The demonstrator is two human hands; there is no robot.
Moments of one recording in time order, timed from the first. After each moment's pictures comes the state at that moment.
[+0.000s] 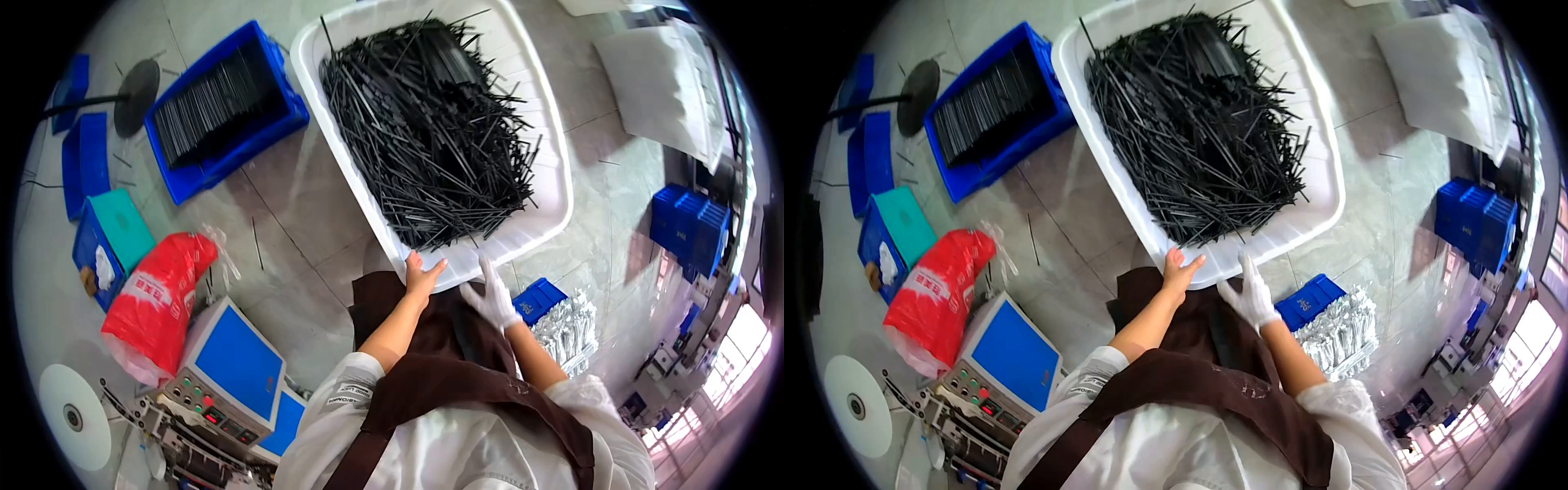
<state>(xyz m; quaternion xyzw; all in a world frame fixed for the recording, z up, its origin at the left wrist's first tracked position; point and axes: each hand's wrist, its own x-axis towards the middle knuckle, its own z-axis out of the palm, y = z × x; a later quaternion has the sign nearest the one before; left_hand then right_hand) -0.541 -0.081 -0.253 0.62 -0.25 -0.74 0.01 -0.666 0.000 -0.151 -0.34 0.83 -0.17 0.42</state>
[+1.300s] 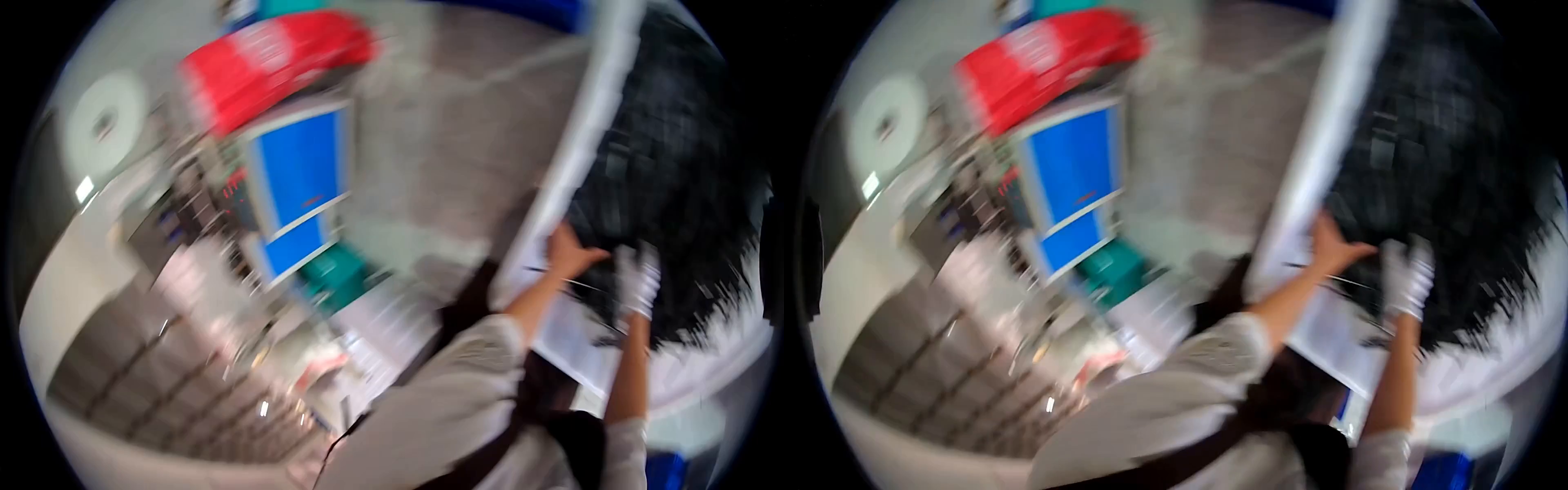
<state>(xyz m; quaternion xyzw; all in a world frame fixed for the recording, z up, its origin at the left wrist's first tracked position) -0.616 -0.105 -0.421 0.83 -0.32 -0.45 0.11 -0.758 -0.150 -0.379 -0.47 0.76 -0.07 0.44</state>
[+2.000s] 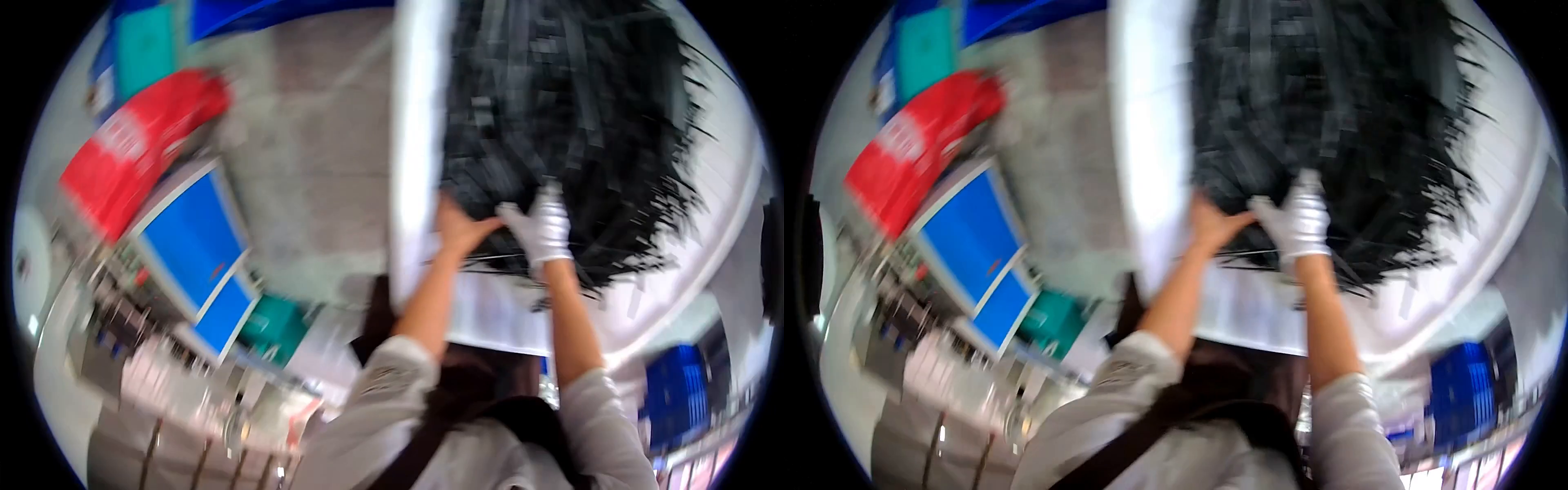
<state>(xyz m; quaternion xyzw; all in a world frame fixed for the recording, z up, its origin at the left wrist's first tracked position) -0.604 -0.108 -0.448 0.78 -0.38 -0.48 0.11 -0.753 -0.155 -0.399 -0.47 0.78 0.03 0.41</state>
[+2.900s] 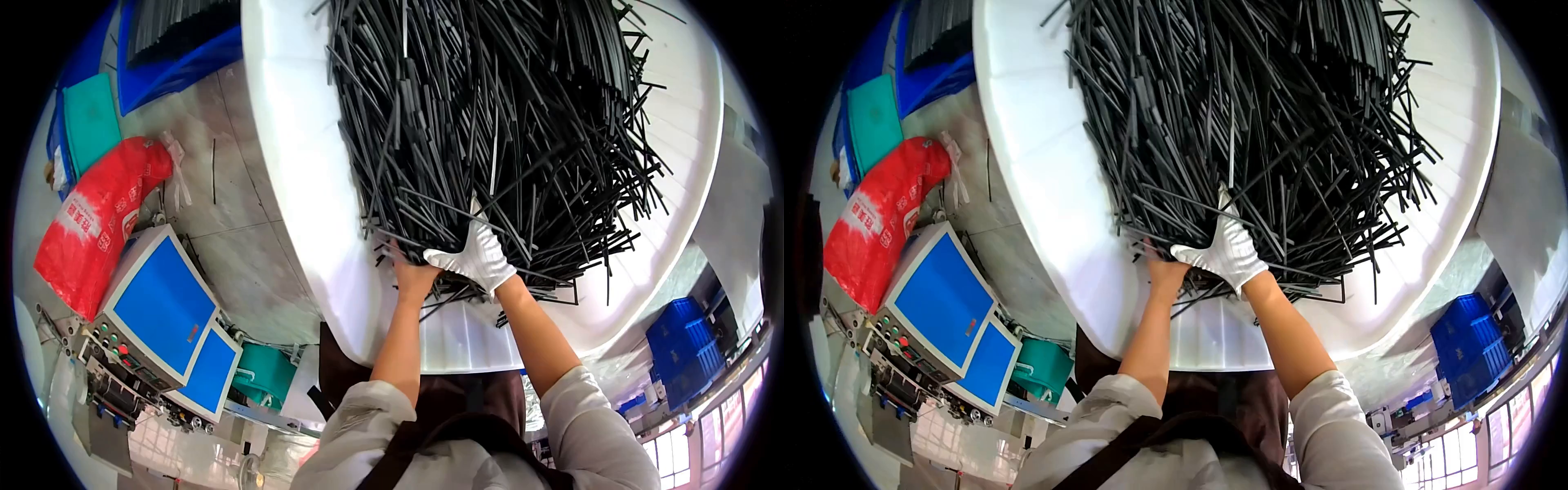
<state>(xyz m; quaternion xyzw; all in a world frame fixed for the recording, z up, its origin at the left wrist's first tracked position) -0.623 -0.061 -0.451 0.74 -0.30 -0.53 0.27 -0.756 -0.119 -0.413 -0.47 0.67 -0.23 0.53</state>
